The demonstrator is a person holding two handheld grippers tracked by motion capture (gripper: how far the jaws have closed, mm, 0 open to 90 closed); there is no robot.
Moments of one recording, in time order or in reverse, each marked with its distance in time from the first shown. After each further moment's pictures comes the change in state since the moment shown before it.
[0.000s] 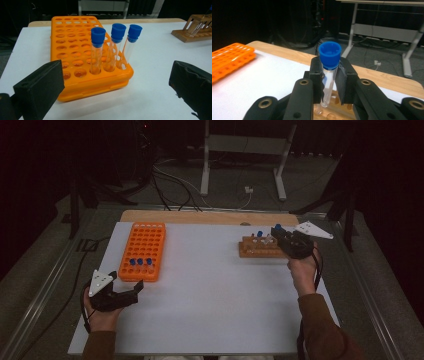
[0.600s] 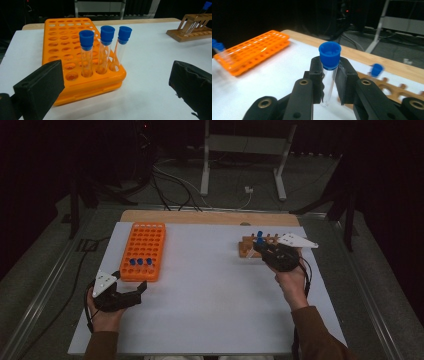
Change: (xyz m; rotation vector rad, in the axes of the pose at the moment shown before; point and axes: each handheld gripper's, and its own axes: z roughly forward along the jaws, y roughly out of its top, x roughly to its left) left arm -0.009 0.002 0.002 -0.009 -0.020 0.019; right arm 0.051 -0.013 -0.003 0.061 0.181 -0.024
